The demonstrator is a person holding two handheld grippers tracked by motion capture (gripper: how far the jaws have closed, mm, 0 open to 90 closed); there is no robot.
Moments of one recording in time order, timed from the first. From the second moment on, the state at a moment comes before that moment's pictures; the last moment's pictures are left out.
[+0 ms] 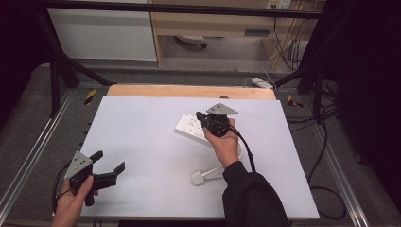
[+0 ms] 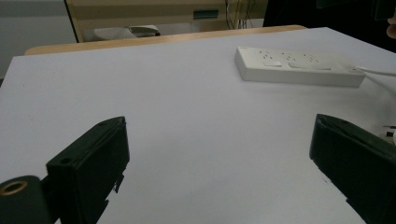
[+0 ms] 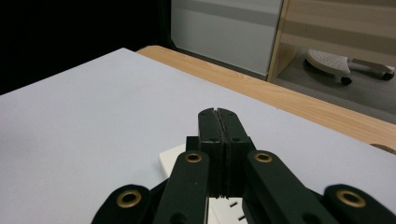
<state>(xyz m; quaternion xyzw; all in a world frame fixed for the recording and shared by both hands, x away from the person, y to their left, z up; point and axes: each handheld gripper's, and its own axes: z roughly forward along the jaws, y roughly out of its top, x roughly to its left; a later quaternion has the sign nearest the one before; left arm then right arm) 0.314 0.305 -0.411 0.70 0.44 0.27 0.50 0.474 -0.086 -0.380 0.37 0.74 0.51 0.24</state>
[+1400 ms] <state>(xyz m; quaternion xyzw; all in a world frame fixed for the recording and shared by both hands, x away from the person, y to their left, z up) 0.314 0.305 -0.411 0.70 0.44 0.27 0.50 0.475 -0.082 -0.422 0.39 0.75 0.48 0.22</state>
